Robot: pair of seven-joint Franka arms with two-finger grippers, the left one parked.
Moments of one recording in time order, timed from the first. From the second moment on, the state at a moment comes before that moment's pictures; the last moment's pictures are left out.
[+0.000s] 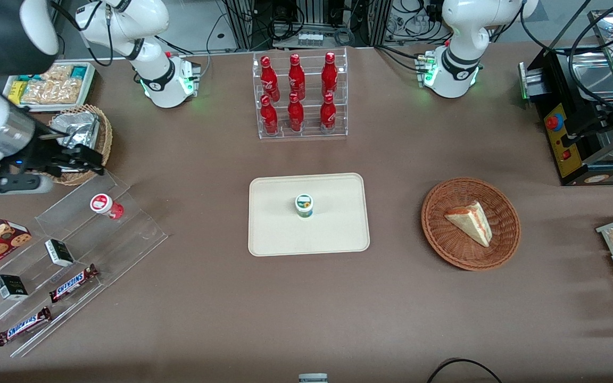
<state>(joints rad) 0.12 -0.01 -0.08 -1.65 0.01 1.58 0.09</state>
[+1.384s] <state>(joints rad) -0.04 -0.04 -0.08 -1.65 0.01 1.53 -0.10</state>
